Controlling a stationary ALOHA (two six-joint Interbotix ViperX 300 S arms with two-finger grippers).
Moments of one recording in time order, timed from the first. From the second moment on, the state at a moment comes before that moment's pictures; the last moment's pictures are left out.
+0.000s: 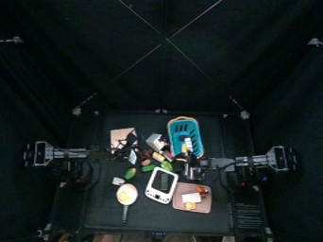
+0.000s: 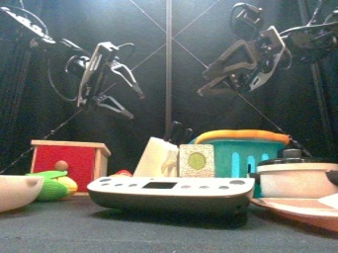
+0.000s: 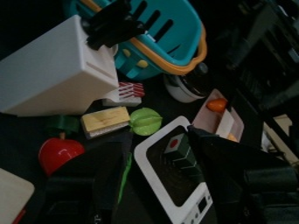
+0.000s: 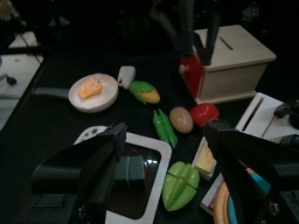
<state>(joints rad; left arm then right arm) 0.23 -0.36 0.89 0.59 -0.10 -1.19 -0.10 -0.36 0.95 -0.02 -0.37 0.04</state>
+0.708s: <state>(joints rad) 0.52 -0.45 0.98 0.85 -0.34 -0.77 -0.30 -0.35 0.77 0.43 -0.07 0.04</state>
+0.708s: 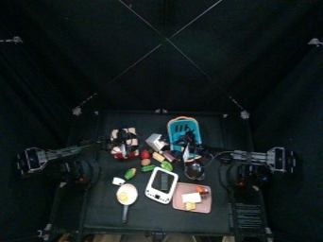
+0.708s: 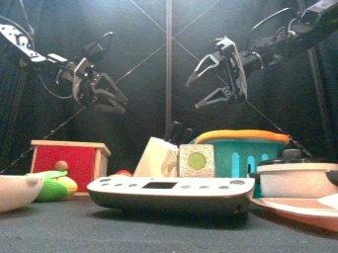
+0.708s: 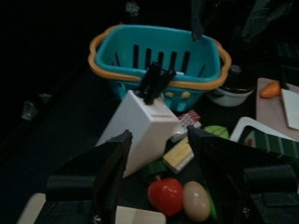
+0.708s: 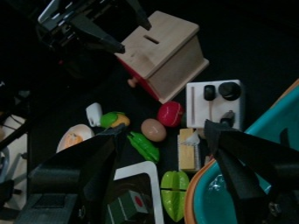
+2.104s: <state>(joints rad) 0.64 -0.47 1.11 0.64 -0.51 -0.62 -0.30 -0.19 0.52 -0.16 0.37 0.72</state>
